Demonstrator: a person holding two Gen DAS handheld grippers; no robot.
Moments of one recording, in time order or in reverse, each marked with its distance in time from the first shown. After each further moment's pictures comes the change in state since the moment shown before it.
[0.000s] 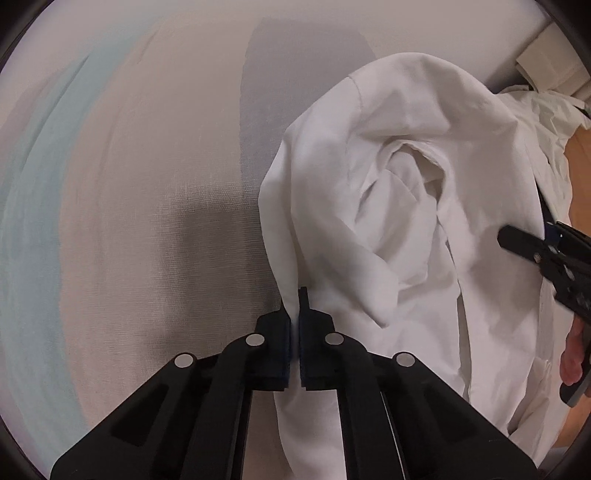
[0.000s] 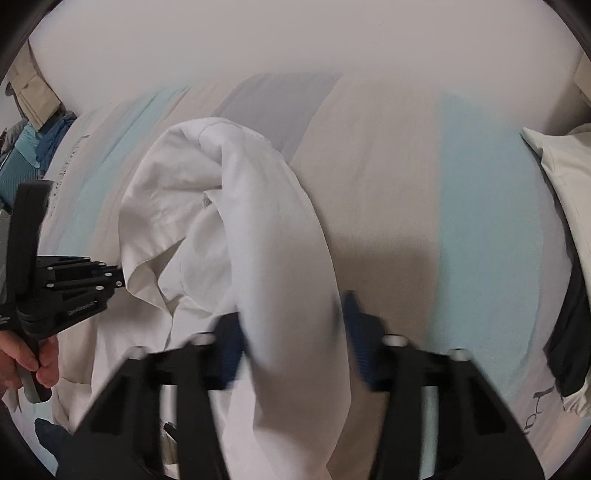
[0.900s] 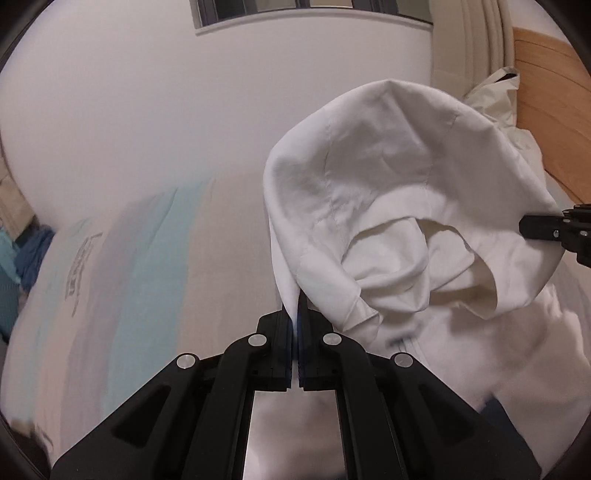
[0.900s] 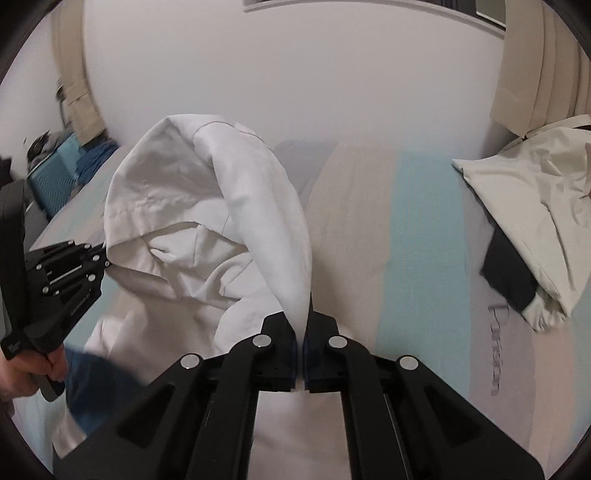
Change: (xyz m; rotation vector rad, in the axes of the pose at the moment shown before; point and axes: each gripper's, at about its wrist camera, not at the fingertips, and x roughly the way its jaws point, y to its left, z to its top) left arm -0.191 -0.097 -0.223 0.207 -0.506 0.301; right arm -0.173 0.034 -0.160 -0.037 -0.298 -0.010
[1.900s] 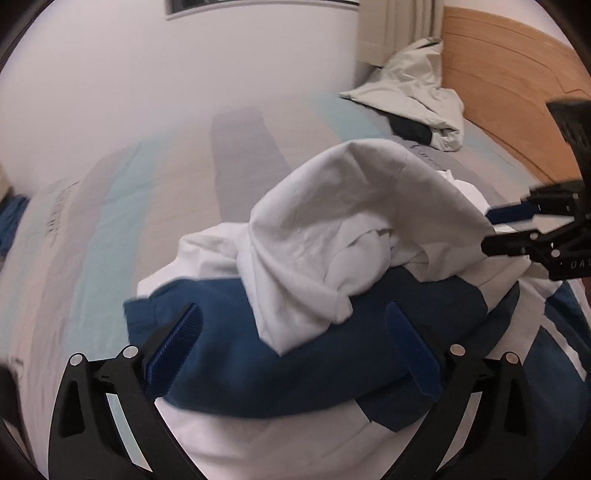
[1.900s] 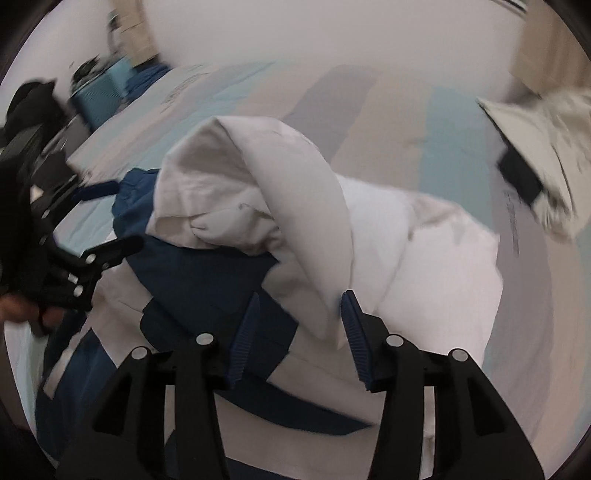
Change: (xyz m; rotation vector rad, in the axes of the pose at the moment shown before) left arm -0.082 -0.040 -0.130 0.059 0.089 -0.217; right arm -0.079 0.066 -0.155 -0.150 0.194 0.089
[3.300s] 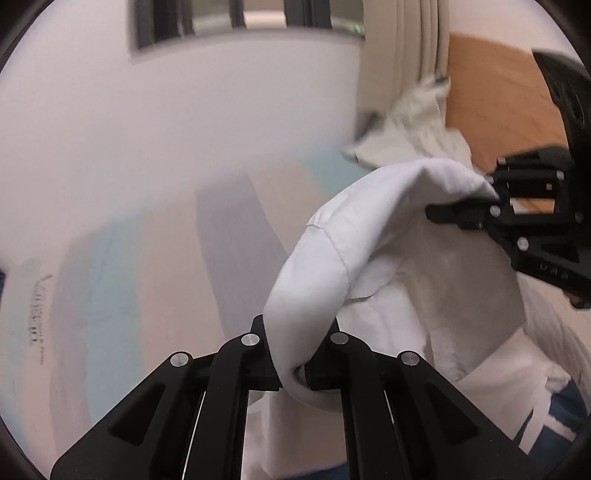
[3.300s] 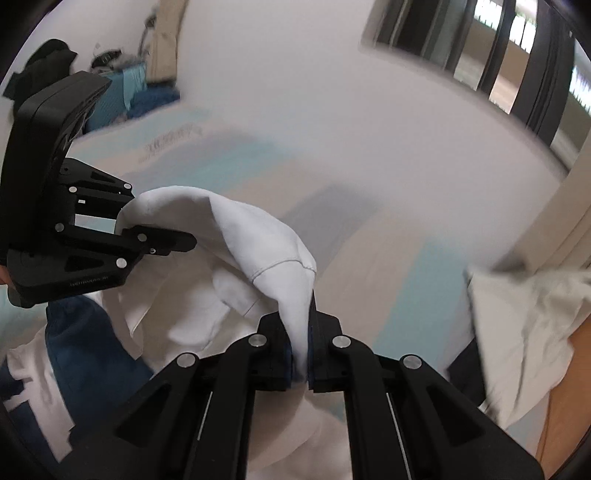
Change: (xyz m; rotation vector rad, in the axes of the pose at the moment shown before) left arm 0.061 0.033 0.180 0.050 -0.153 -0.039; right arm 0.002 -0.024 0.193 -0.298 -0.288 -0.158
